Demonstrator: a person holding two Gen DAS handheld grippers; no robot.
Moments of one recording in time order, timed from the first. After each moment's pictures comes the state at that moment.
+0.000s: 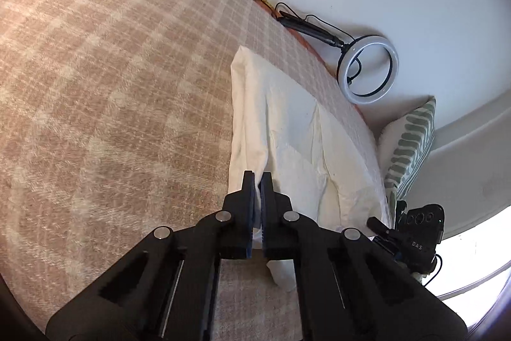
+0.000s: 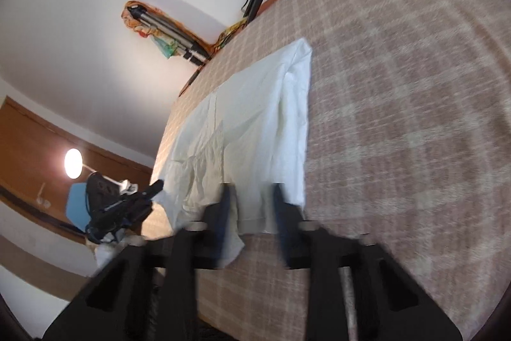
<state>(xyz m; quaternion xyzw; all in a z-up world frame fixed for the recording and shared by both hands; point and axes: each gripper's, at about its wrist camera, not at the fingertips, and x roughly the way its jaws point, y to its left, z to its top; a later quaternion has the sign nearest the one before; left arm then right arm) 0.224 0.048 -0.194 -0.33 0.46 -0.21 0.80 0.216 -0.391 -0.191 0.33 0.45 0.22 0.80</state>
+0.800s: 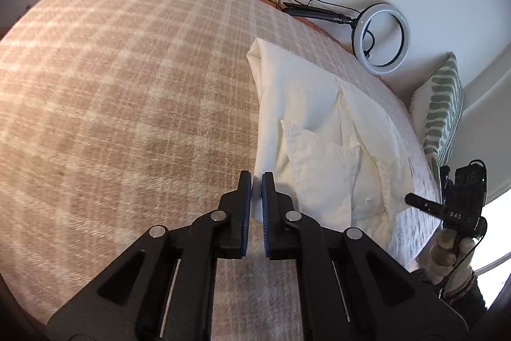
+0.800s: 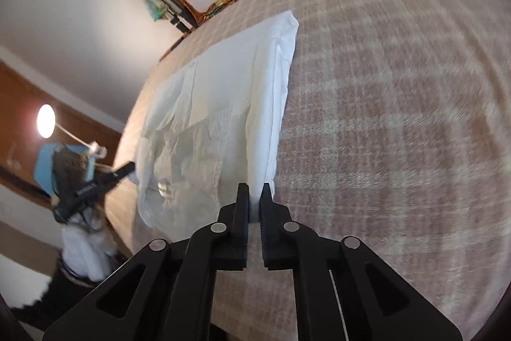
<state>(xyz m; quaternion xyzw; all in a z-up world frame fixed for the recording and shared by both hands) 0.184 0.043 -0.183 -0.20 0.46 -0.18 0.85 0.186 -0.367 -0.180 0.22 0.49 0.20 0.82</state>
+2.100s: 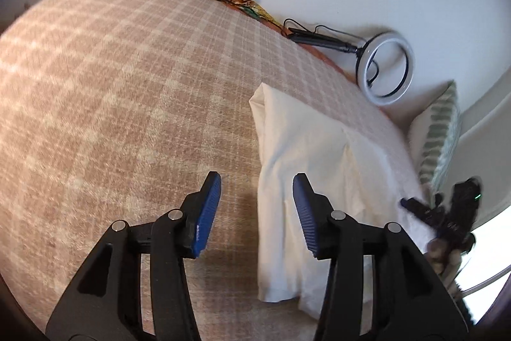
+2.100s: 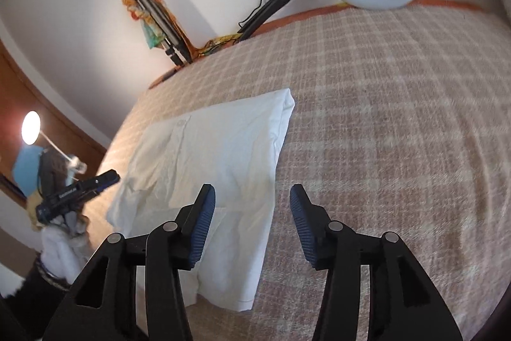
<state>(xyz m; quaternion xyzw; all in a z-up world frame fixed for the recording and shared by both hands) 0.236 0.057 -0.187 -0.26 0.44 -0.18 0.84 0.214 -0.344 -0.155 0.20 0.43 0.17 0.86</state>
